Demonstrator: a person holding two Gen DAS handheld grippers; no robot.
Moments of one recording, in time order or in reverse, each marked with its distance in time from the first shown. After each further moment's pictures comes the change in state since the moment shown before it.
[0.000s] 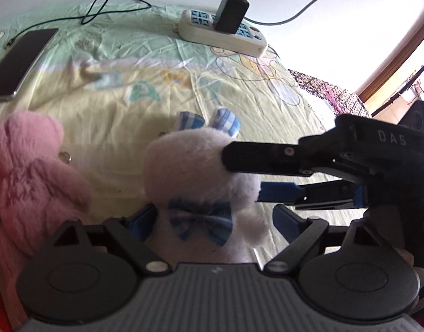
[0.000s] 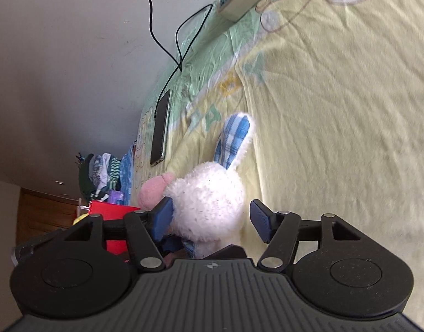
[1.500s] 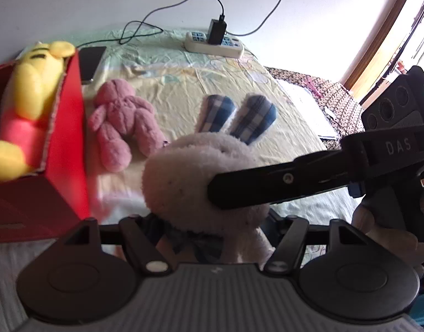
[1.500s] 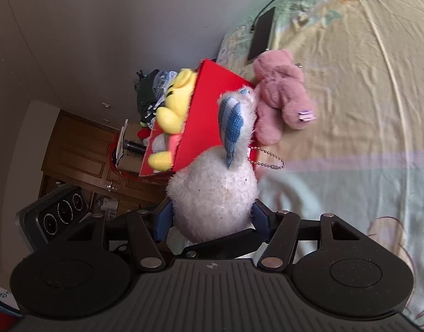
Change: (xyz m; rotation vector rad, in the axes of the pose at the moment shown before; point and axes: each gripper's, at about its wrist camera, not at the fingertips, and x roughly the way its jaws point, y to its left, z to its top) left arm -0.179 -0.014 -0.126 0.080 -0.075 0.057; right arm -0.022 0.104 -0.154 -0.241 0.173 0.148
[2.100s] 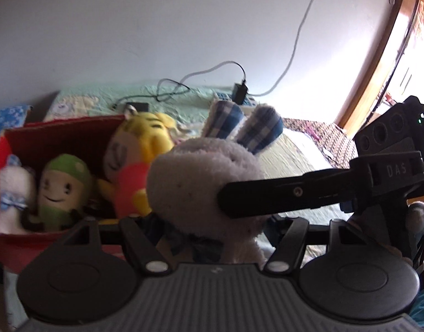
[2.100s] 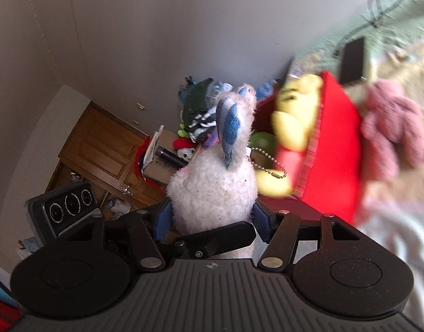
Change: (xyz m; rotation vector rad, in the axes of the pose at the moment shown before) left arm -0.122 0.100 0.003 0.023 -0.208 -0.014; right arm 0.077 0.121 -0.010 -0.187 -0.113 0.090
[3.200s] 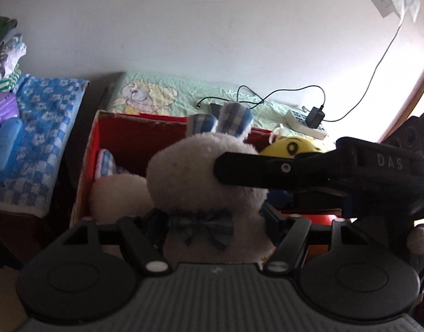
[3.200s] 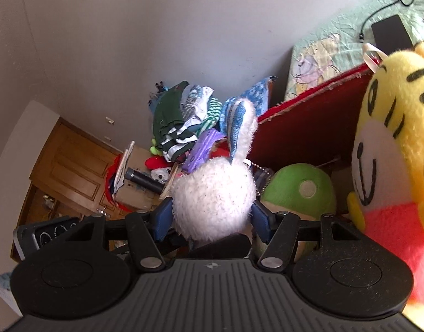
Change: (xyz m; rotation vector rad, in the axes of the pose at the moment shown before) left arm 0.014 0.193 0.015 -0.161 0.005 0.055; right arm 0.166 0.009 0.030 0.085 -0.038 -0.115
